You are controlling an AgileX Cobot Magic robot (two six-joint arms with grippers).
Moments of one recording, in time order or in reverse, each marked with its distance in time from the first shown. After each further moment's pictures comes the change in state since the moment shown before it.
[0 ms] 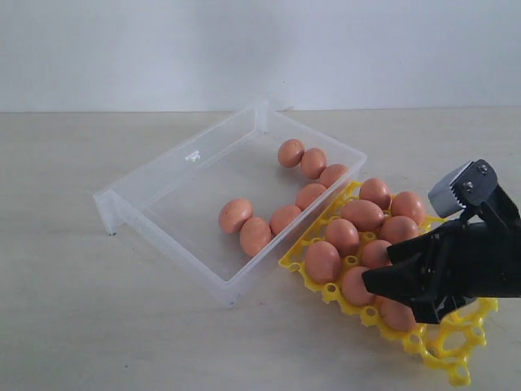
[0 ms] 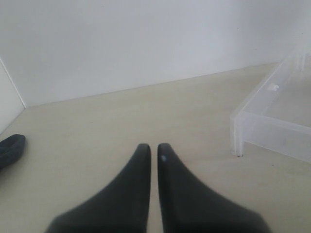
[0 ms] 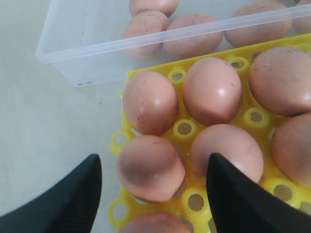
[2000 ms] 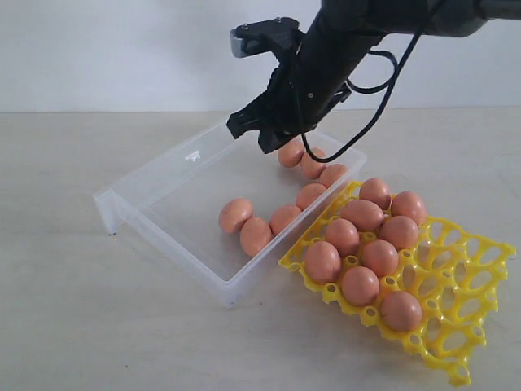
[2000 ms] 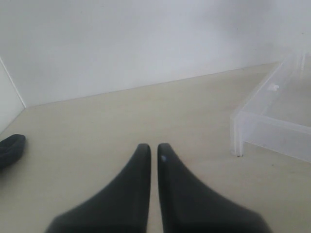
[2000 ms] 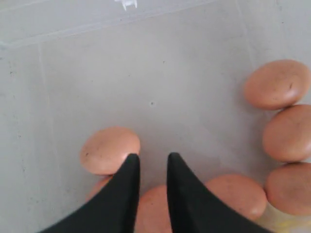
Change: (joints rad) left arm 0.000 0.000 0.000 0.000 0.000 0.000; right arm 0.500 0.446 -1.239 1.685 1.592 -1.169
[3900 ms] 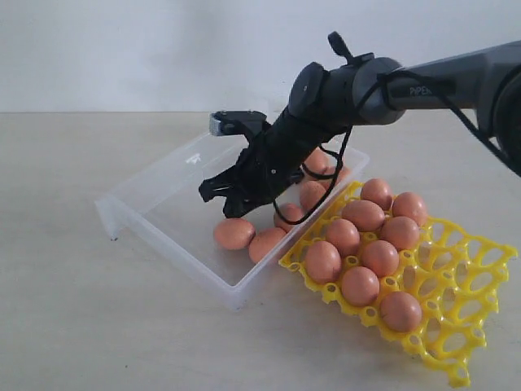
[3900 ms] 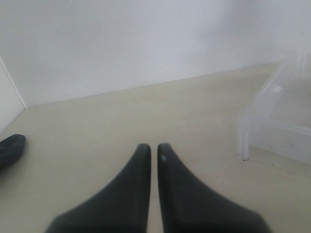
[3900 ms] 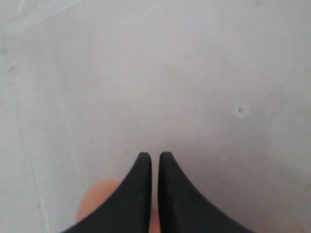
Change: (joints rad) left arm 0.000 0.000 0.000 0.000 0.000 0.000; right arm 0.008 0.249 -0.010 0.392 -0.052 -0.291
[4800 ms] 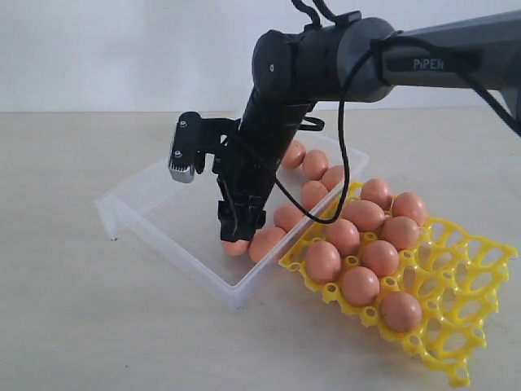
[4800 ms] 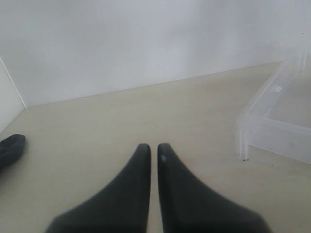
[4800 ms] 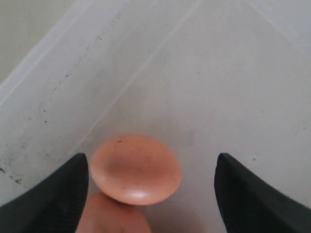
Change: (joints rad) left arm 0.000 0.000 0.000 0.000 0.000 0.000; right arm 0.119 -0.117 0.001 -0.355 0.108 -0.546
